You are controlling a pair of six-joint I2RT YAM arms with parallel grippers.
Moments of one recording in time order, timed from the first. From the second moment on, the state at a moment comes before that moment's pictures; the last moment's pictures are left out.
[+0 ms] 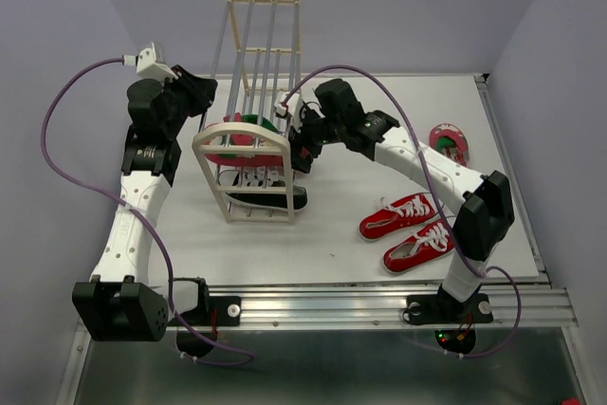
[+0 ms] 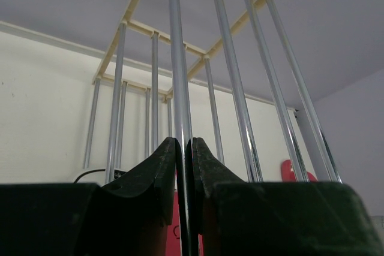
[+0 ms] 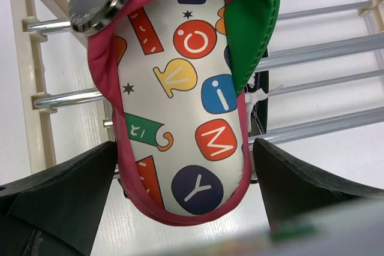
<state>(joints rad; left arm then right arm) -0.04 1.18 1.17 -0.07 0.19 -0.57 0.74 1.78 1.66 -0.46 -0.46 -0.40</state>
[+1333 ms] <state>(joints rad) -0.04 1.18 1.17 -0.07 0.19 -0.57 -0.16 1.43 1.08 -0.43 0.07 0.23</state>
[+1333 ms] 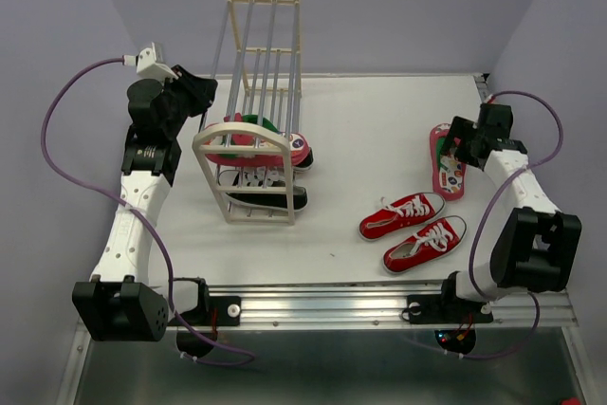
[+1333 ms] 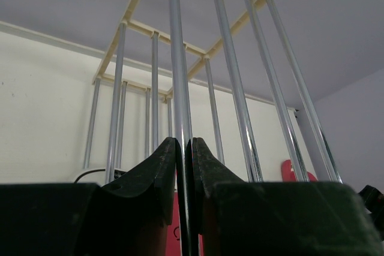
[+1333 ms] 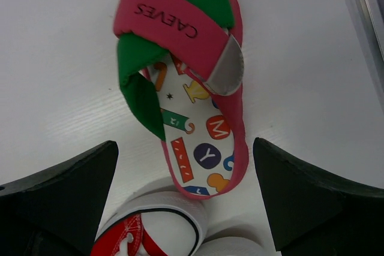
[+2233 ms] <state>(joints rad) -0.04 1.20 1.19 -0.07 0.19 -0.56 -0.20 1.59 1.03 -0.49 0.04 0.16</state>
